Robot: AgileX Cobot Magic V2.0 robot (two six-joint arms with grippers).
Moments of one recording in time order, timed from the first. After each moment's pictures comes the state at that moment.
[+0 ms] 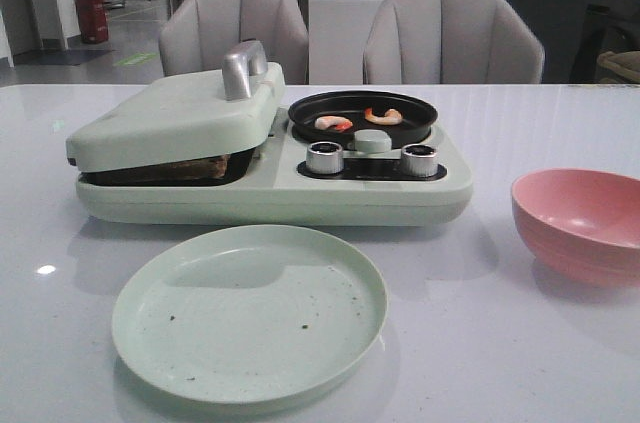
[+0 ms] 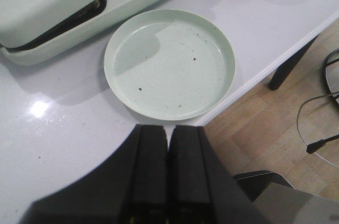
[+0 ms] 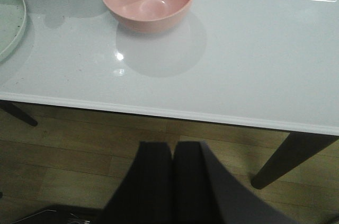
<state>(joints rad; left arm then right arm) -0.56 0.65 -0.66 -0.24 0.81 0.22 0.13 0.09 -0.60 -0.04 1.27 0.11</state>
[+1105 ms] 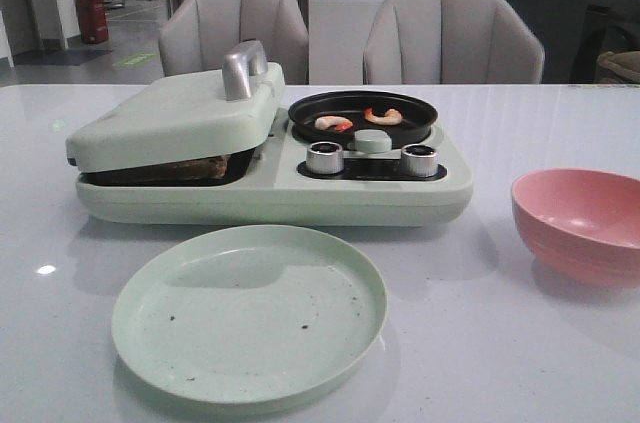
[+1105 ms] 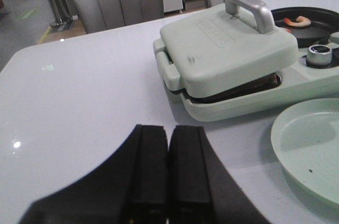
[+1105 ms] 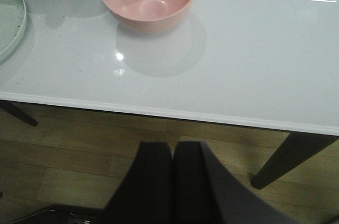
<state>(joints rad) -0.20 0.12 -0.11 -0.10 0.22 0.22 0.13 0.09 -0.60 -0.04 1.27 0.11</state>
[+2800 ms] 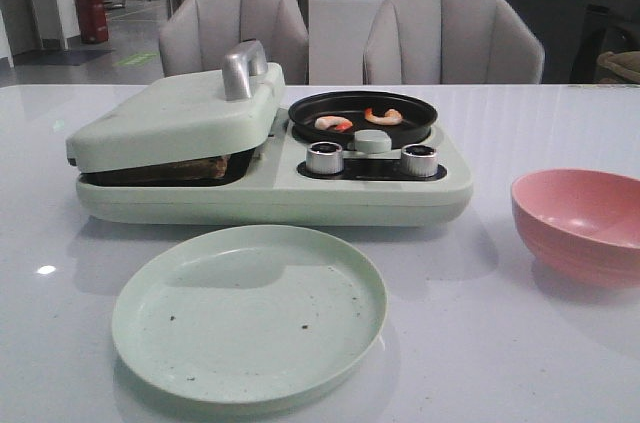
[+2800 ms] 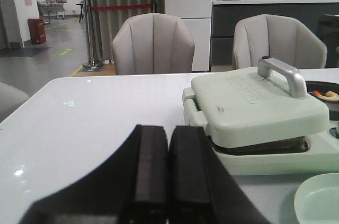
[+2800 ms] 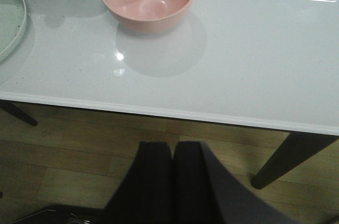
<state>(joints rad) -0.12 0.00 0.00 0.03 0.04 -0.05 0.13 0.09 -0.60 -0.04 1.27 0.11</state>
